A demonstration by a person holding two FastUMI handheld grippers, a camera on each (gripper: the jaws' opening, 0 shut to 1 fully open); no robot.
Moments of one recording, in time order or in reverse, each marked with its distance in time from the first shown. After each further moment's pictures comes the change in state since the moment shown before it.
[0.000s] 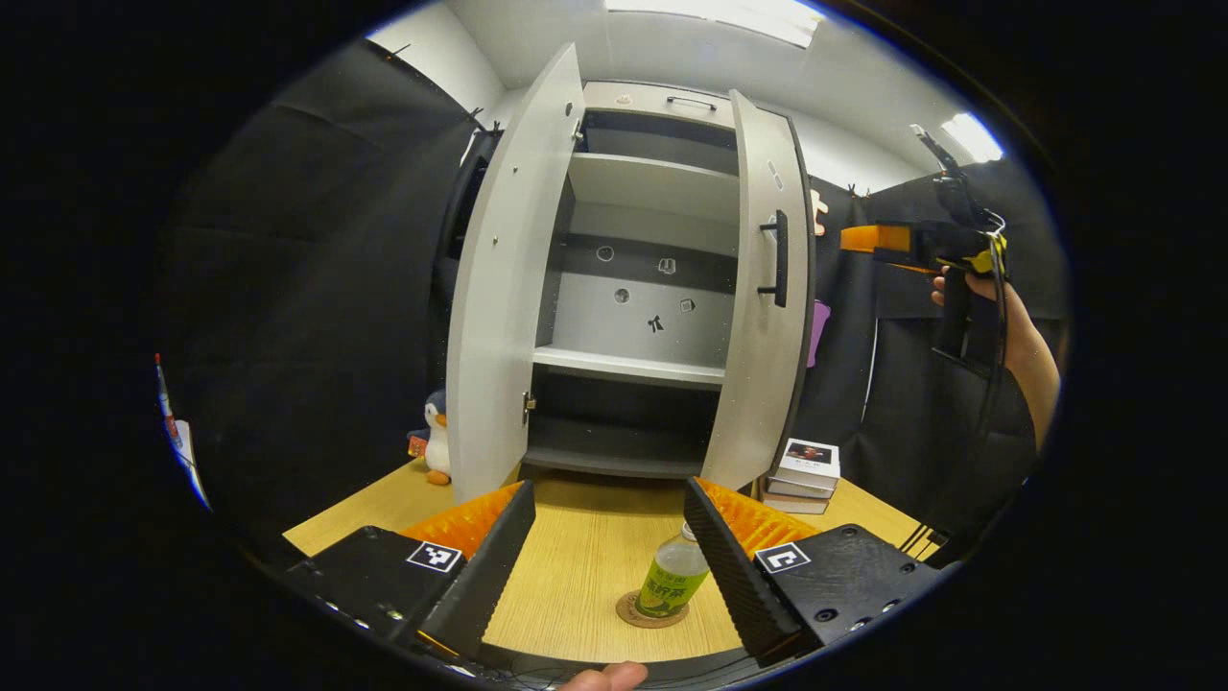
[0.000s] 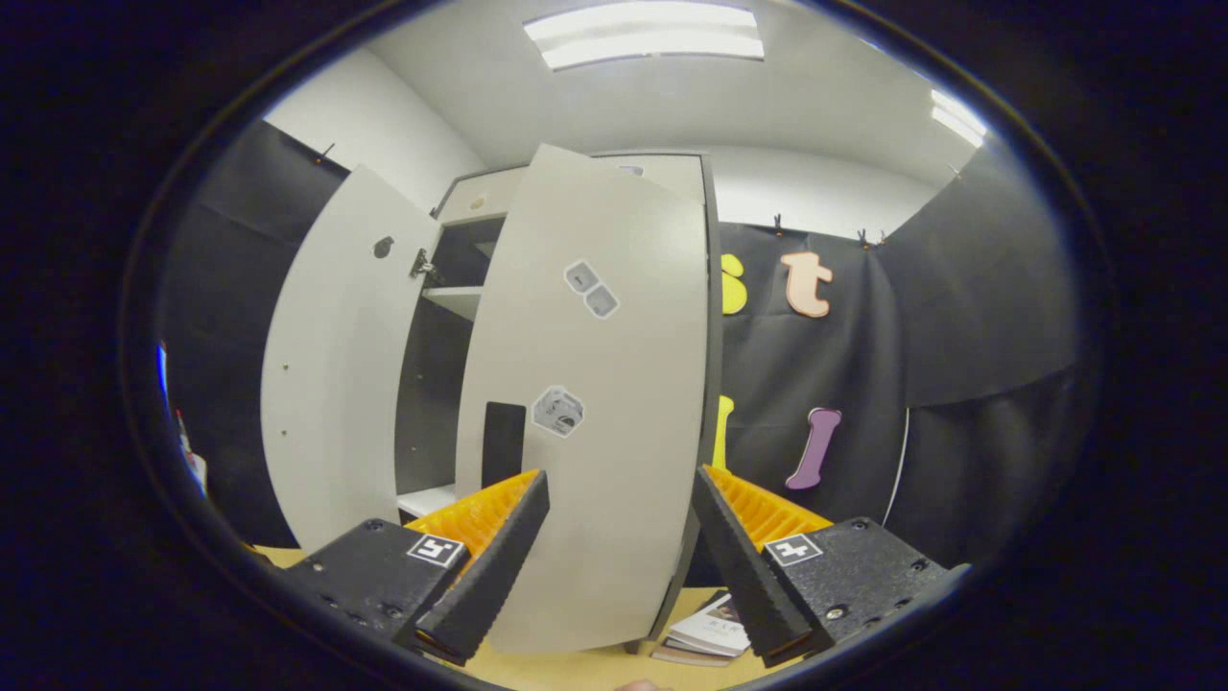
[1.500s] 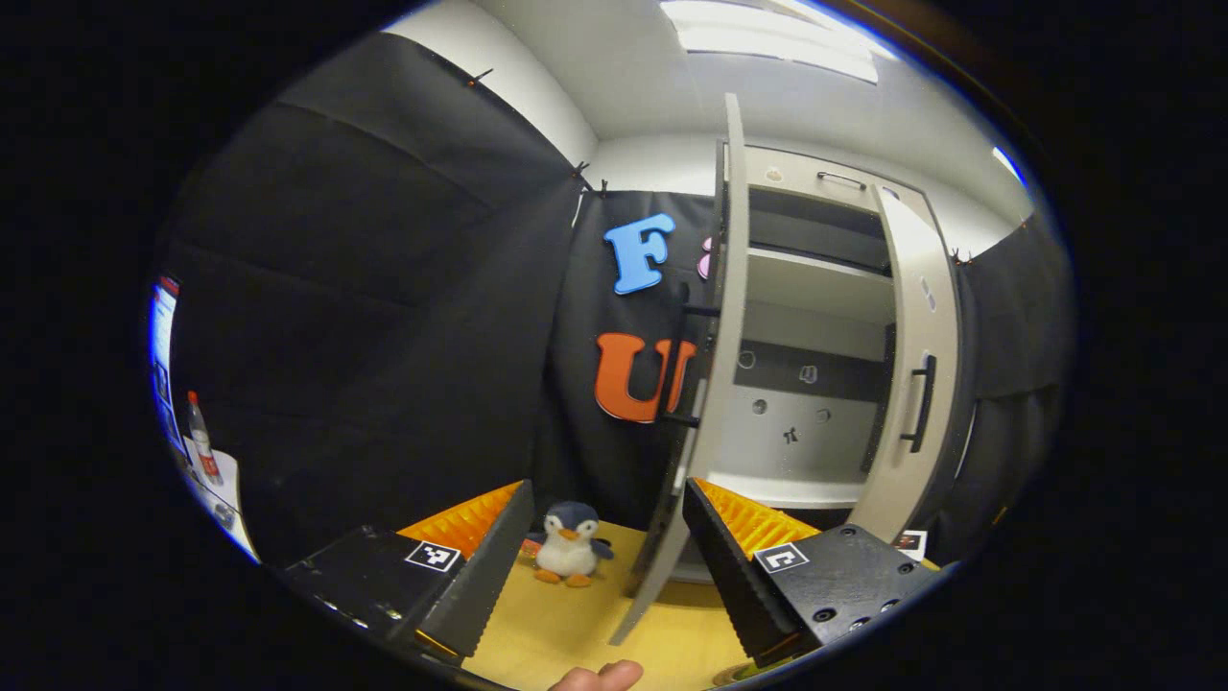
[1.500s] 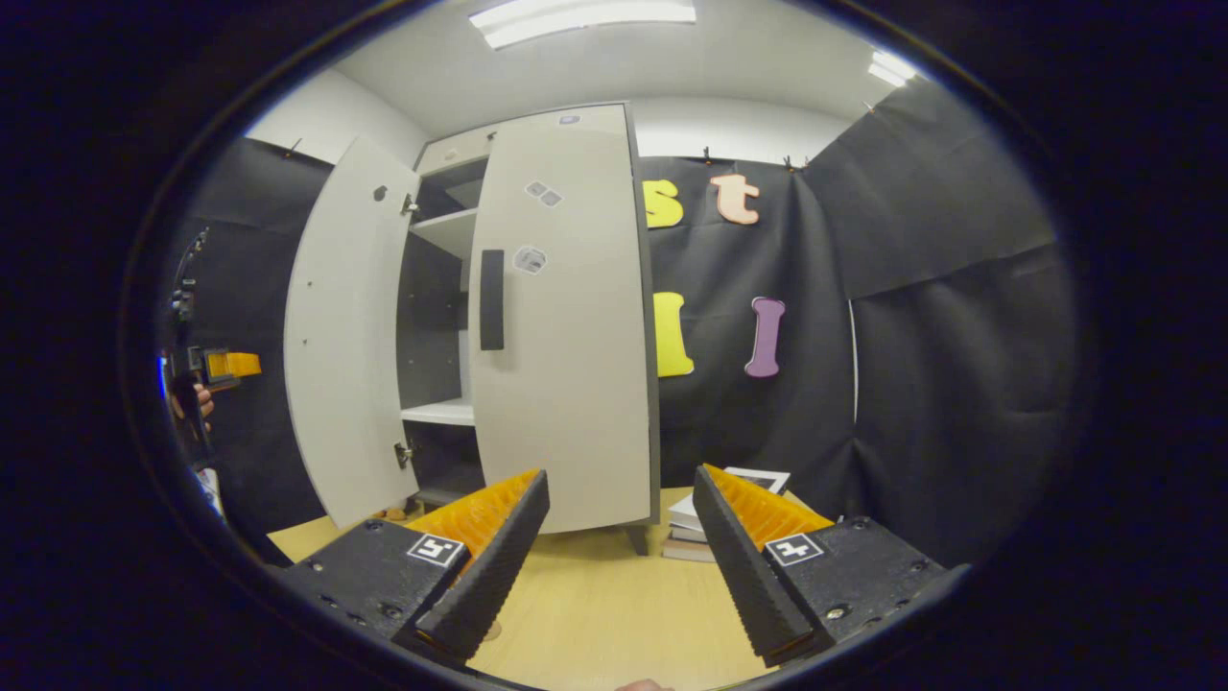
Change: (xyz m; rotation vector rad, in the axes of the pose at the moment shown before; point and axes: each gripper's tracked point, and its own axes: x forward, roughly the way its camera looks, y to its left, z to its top) left arm 0.042 0.200 0.159 -0.040 -0.228 0.327; right arm -0.133 -0.005 -0.162 0.152 0.188 -0.129
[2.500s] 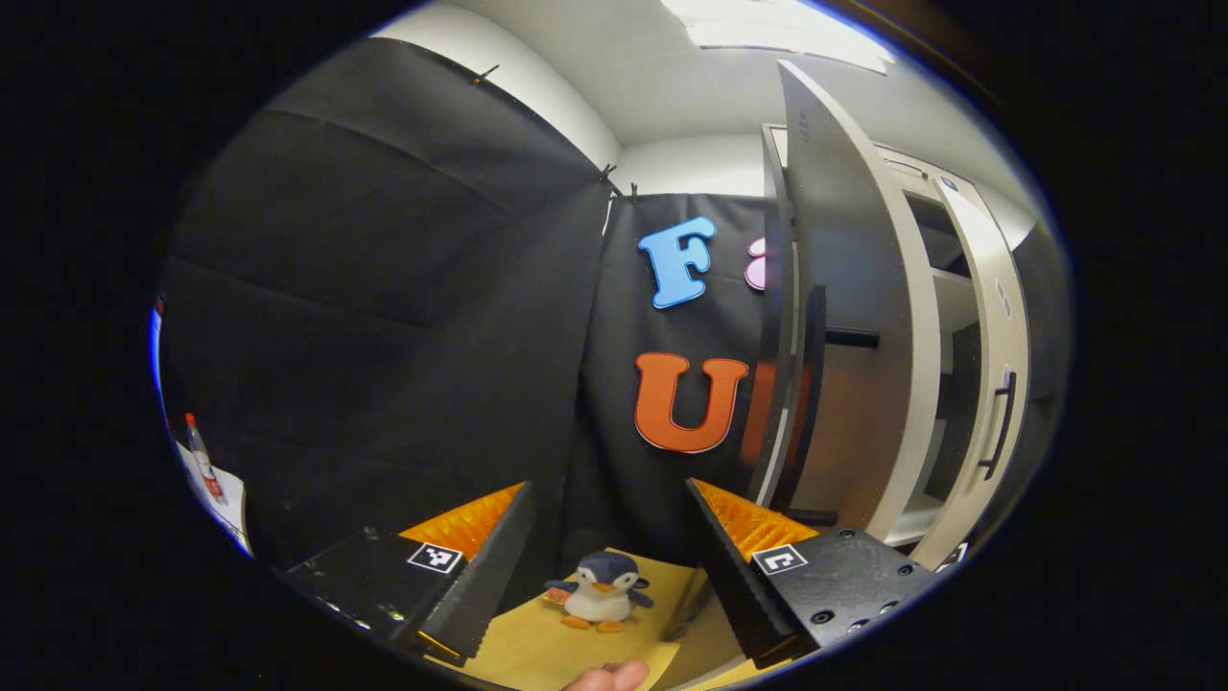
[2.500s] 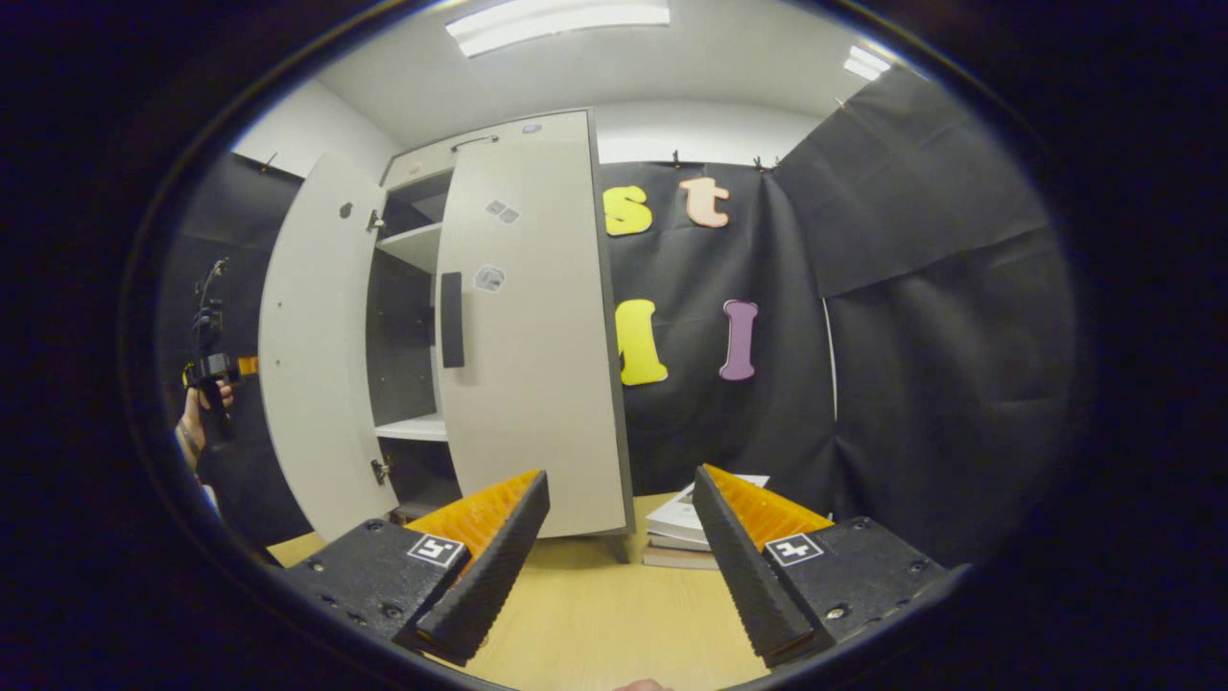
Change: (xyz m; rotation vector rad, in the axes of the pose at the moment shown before) left arm 0.089 0.023 0.008 -0.016 -0.017 0.060; right arm 0.009 -0.034 0.005 0.039 -0.016 -0.062
